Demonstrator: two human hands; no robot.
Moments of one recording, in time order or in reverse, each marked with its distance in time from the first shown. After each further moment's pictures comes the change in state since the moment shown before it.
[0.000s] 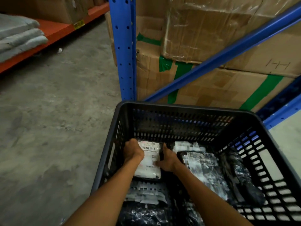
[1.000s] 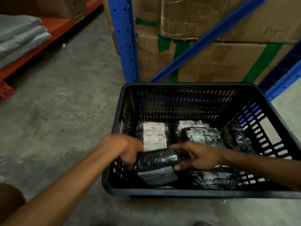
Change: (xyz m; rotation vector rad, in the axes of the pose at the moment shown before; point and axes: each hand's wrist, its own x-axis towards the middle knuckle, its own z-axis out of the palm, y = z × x) left_hand -0.116 -0.021 -0.123 0.890 -0.759 0.591; right_hand -0.140 0.025 -0.050 0.179 -0.383 -0.572
